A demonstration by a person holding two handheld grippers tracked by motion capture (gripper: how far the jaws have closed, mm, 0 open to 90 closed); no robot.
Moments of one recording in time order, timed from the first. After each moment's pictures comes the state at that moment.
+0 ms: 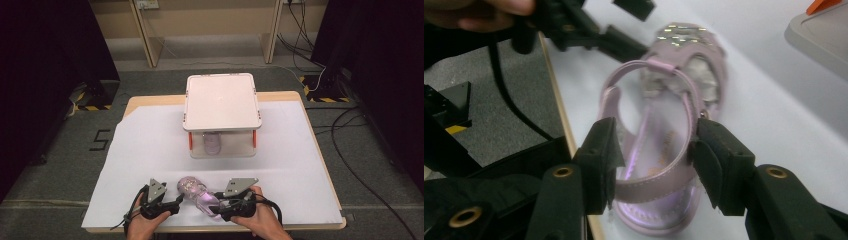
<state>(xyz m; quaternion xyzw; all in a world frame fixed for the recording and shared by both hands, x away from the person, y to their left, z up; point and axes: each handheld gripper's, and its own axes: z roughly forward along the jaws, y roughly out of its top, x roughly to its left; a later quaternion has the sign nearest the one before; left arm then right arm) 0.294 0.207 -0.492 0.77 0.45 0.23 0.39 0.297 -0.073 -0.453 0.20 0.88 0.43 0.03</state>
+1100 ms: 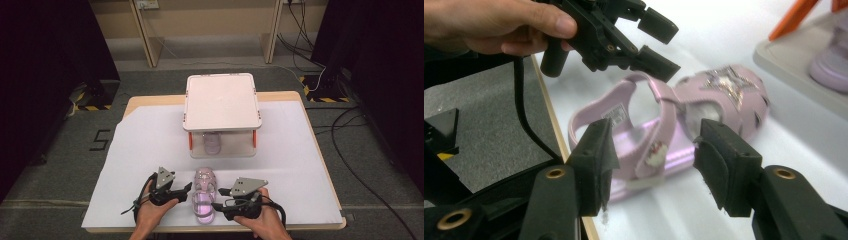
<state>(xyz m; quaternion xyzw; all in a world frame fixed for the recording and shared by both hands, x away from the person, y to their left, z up) 0.317 0.200 -0.483 0.76 0.44 0.22 0.42 0.294 -0.082 -0.443 0.21 0.86 0.47 0.06</state>
